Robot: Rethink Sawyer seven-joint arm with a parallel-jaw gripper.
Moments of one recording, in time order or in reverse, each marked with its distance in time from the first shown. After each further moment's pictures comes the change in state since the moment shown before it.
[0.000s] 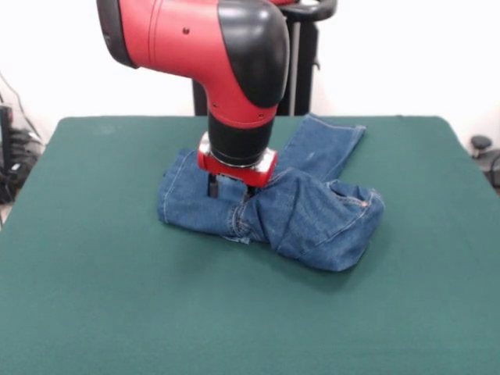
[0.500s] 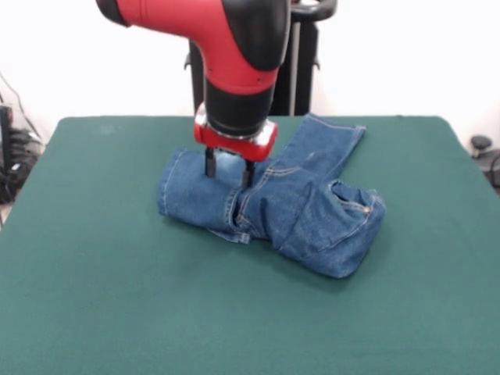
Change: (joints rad) arm 0.000 -0.084 -0.001 0.028 0.000 0.063 0.000
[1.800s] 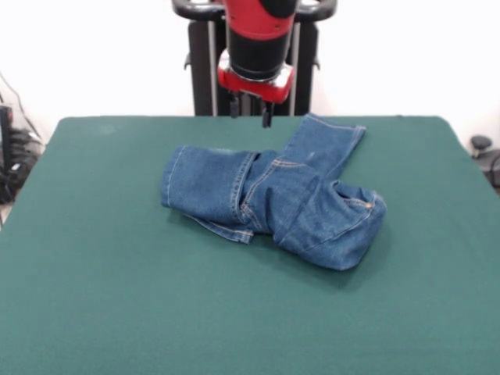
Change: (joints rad) arm -0.002 -0.167 0.000 0.303 0.001 -0.028 0.000
